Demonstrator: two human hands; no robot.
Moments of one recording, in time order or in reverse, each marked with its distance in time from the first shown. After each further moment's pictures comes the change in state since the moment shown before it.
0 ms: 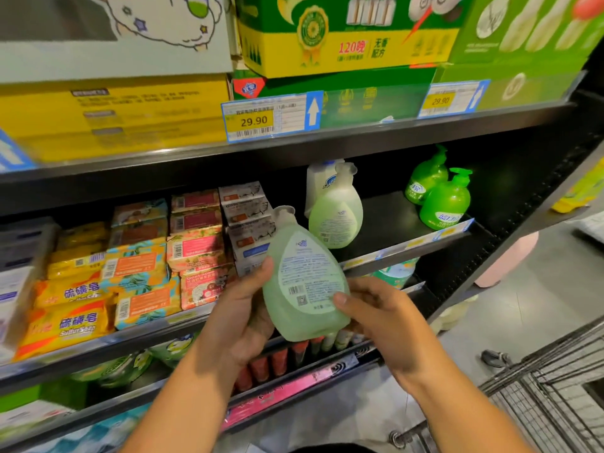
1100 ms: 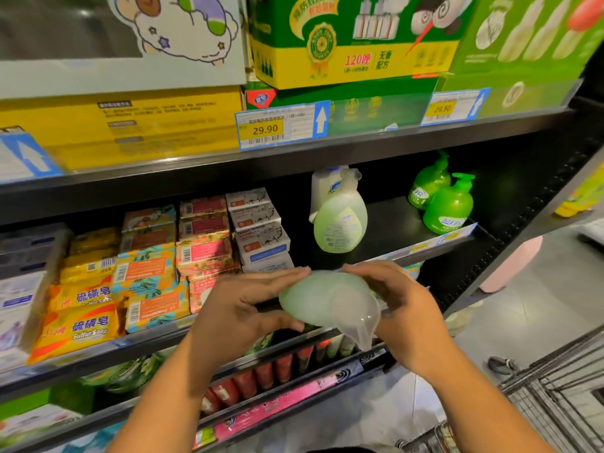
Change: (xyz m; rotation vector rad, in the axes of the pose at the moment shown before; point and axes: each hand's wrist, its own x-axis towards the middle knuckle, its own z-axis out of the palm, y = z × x) left_hand -0.007 0.023 -0.031 1.110 -0.360 0.774; right_hand 0.011 0.000 -0.020 -0.521 -0.006 -0.587
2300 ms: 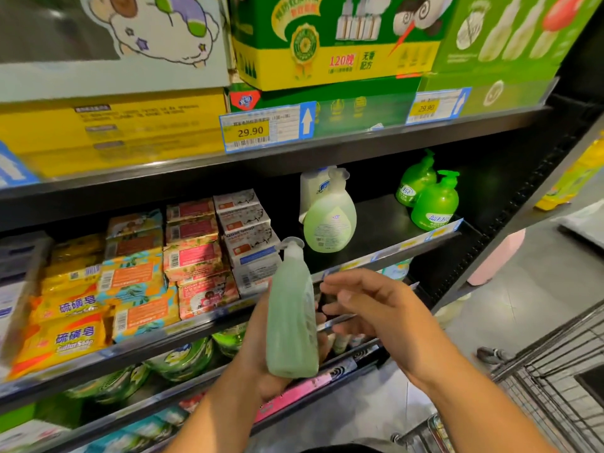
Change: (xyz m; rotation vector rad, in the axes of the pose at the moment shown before) left_hand 0.003 -0.001 0.066 -1.327 0.121 -0.996; right_hand -0.001 -0.053 0.006 0.495 -0.083 0.523
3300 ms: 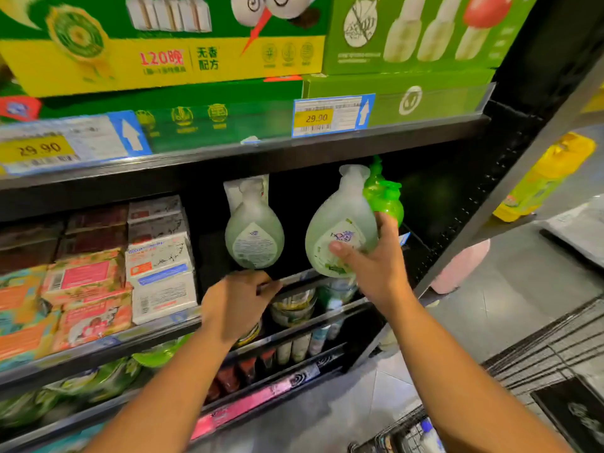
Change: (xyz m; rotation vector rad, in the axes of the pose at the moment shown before) left_hand 0.153 0.000 0.039 1.988 0.588 0.673; right_hand 0.113 0.013 -0.180 -0.141 0.324 -0.309
